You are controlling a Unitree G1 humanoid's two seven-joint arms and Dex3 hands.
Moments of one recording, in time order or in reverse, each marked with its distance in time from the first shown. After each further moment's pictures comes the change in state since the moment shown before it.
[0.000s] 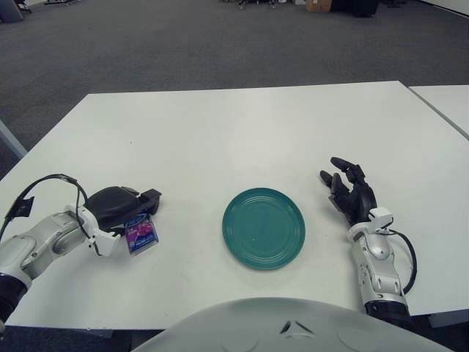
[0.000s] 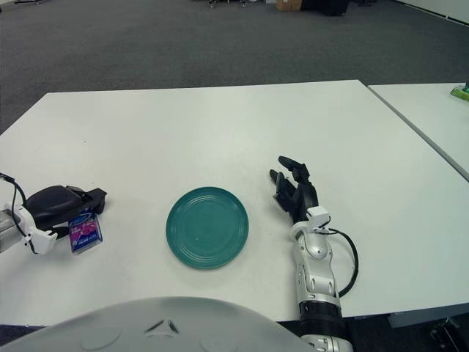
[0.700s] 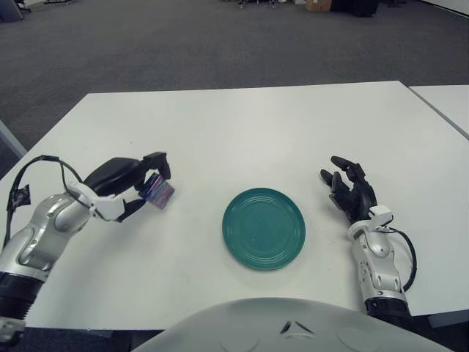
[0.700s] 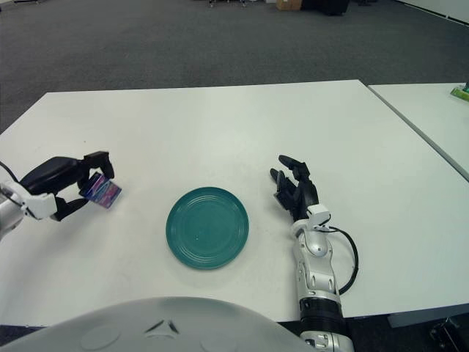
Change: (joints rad) left arm -0.036 -0.172 0.175 -0.284 -0.449 0.279 -0.188; right arm -0.020 -0.001 -0.003 0.027 -0.001 -0.006 0.000
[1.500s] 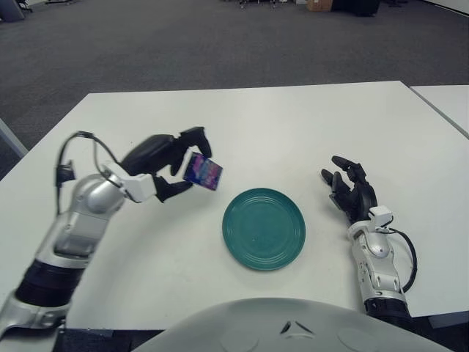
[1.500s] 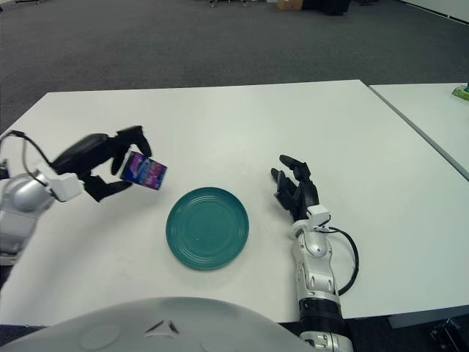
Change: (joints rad) left arm -0.153 -0.217 -0.124 -0.180 -0.014 0.117 -0.077; right arm 0.007 0.007 0.016 -0.007 -0.009 -0.012 -0.020
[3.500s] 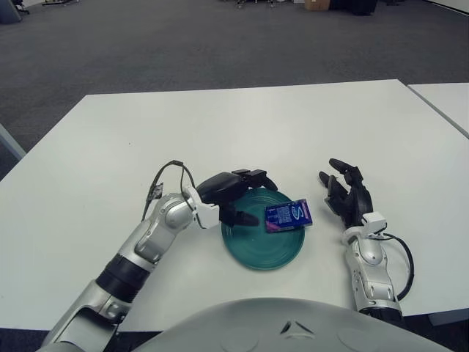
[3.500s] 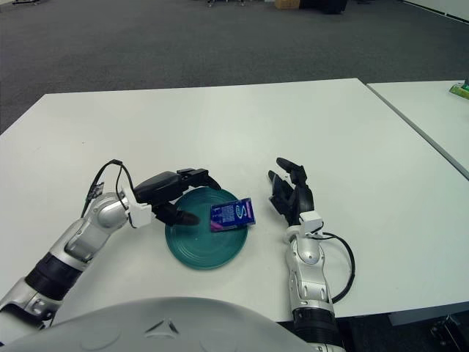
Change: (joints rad) left arm -0.025 -0.158 -0.288 0.162 0.142 -0.117 -0.097; right arm 0.054 0.031 0.047 -0.046 -0.048 -0.036 -0.060
